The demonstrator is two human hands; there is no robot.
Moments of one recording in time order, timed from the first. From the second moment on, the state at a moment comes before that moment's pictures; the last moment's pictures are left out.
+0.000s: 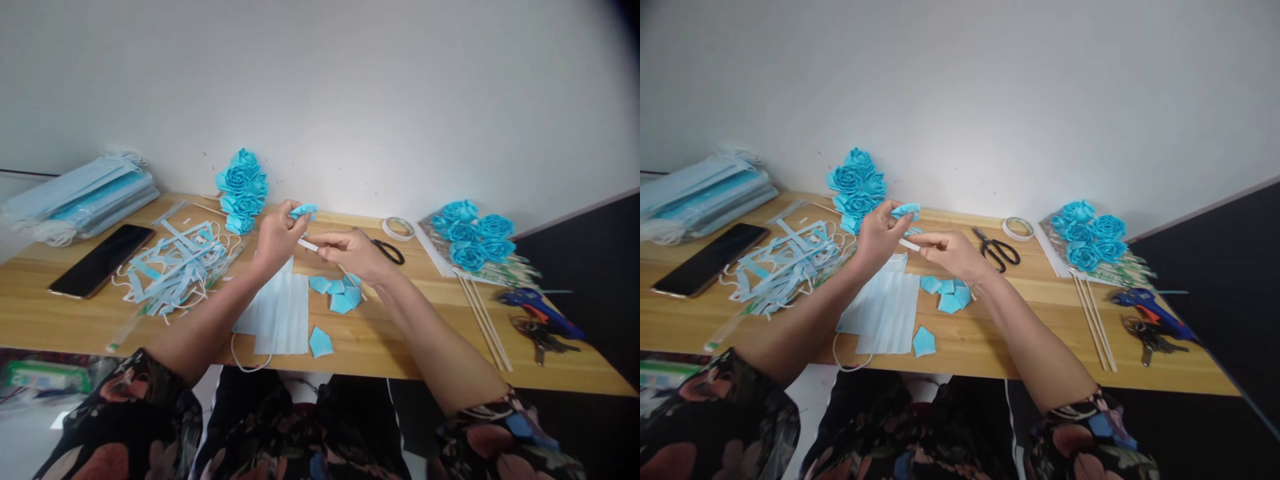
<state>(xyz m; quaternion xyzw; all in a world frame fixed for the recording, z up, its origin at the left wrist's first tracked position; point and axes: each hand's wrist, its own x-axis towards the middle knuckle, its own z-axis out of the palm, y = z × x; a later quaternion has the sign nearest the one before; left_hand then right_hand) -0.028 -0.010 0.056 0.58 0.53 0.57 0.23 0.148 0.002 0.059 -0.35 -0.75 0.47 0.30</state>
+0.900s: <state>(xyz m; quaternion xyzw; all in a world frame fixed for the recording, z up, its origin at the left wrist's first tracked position) -0.026 -0.012 0.054 0.50 0.47 0.60 0.41 0.153 0.004 0.048 -0.36 -0.75 0.46 0.31</state>
